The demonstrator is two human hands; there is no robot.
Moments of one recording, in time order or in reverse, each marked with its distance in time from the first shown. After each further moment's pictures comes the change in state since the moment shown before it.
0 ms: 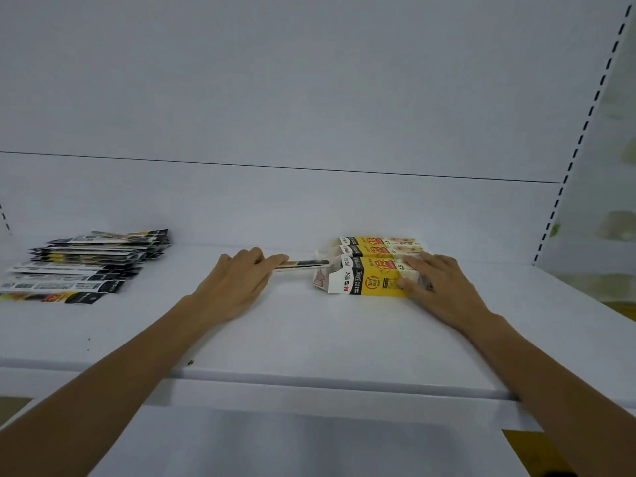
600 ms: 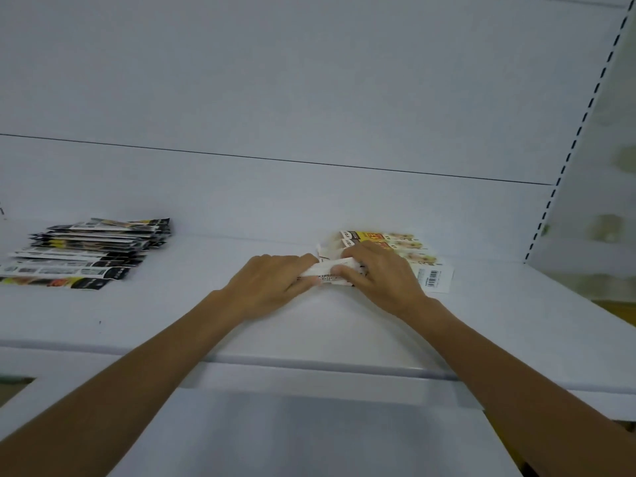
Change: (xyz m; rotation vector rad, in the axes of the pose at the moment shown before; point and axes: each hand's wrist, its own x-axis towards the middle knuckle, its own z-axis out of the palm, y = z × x) left_hand 0.006 0.048 -0.029 -0.114 -0.200 0.037; right_hand 0.003 -0.105 0.008 0.106 0.141 -0.332
